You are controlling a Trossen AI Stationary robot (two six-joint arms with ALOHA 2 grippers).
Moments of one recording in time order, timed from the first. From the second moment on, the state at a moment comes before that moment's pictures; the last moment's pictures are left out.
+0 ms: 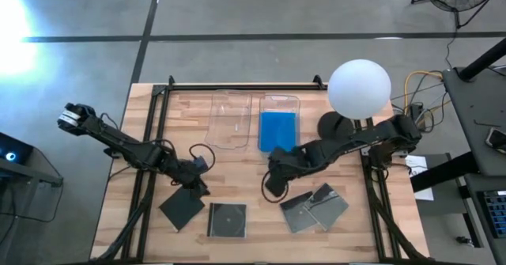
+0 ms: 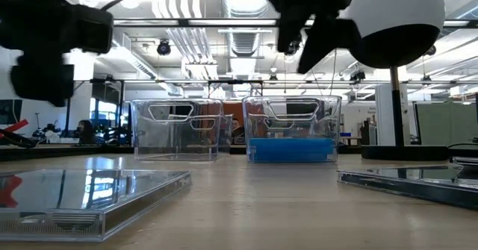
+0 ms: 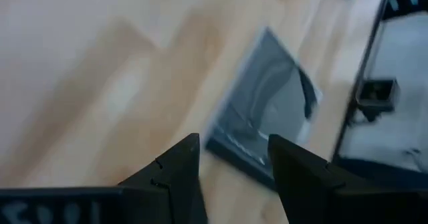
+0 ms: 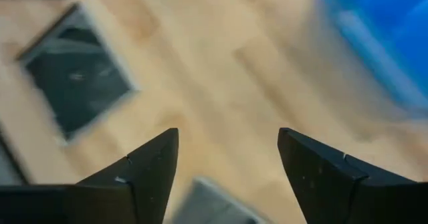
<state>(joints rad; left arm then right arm) -0.40 1.07 0.56 -0.33 0.07 -1.09 0.25 1.74 1.40 -0.79 0.11 0.96</state>
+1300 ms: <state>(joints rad) -0.61 1.44 0.53 -0.01 -0.13 -1.59 0.40 2.13 1.37 0.01 -0.07 1.48</state>
